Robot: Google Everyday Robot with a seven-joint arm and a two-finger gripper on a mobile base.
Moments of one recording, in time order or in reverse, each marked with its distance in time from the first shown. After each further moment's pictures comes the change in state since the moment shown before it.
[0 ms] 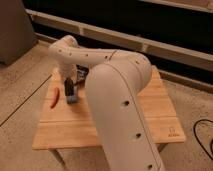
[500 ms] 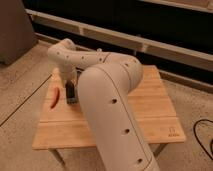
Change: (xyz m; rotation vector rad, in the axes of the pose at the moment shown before) arm 0.004 -0.003 0.029 0.044 0.078 -0.009
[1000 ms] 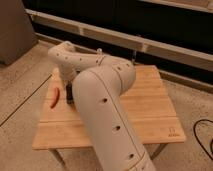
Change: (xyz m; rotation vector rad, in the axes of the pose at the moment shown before) arm -0.002 0.002 0.019 0.010 0.056 -0.002
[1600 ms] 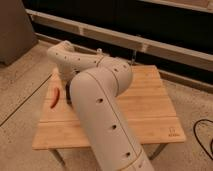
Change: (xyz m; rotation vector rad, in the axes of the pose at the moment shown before) arm -0.005 0.002 0.001 -0.004 0.010 -0.008
